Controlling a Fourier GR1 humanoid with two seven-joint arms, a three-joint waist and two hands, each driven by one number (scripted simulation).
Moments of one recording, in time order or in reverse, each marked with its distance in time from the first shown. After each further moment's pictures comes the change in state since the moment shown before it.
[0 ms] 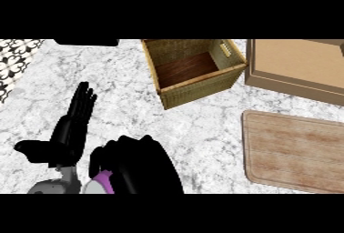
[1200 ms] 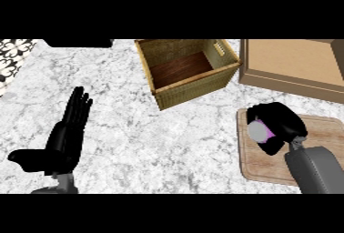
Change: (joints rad) left arm 0.051 -0.002 -0.003 -0.039 -0.005 0.016 -0.006; right arm 0.392 -0.312 -0.814 0.481 0.431 0.516 -0.995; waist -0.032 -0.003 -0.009
